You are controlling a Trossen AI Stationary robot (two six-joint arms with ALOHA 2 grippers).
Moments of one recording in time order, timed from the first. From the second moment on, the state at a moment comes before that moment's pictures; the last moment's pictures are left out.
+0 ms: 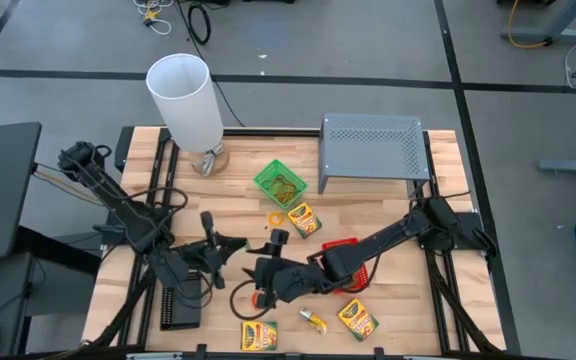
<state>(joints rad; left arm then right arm) -0.78 1.24 0.80 0.00 -1.10 0.17 0.45 2.09 1.81 -0.25 0.68 0.05</state>
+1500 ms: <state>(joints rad) -0.58 1.24 0.80 0.10 -0.89 0.21 0.53 2.09 1.81 -0.37 1.13 0.17</state>
